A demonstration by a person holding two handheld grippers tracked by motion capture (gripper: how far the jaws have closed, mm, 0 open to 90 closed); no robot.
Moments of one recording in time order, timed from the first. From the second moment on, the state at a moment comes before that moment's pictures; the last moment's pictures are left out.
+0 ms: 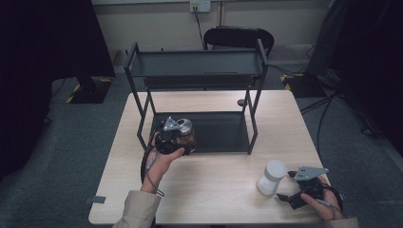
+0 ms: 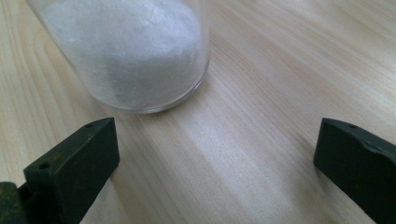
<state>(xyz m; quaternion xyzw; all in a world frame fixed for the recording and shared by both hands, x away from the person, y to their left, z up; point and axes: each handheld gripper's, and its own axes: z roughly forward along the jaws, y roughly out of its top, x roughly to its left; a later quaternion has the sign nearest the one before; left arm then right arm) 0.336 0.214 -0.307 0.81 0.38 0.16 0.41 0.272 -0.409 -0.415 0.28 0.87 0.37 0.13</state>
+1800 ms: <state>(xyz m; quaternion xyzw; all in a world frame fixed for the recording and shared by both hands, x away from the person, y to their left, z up) 0.368 0.203 -0.179 0.81 0.38 0.18 0.41 0.272 -0.409 -0.415 0.28 0.87 0.37 0.13</state>
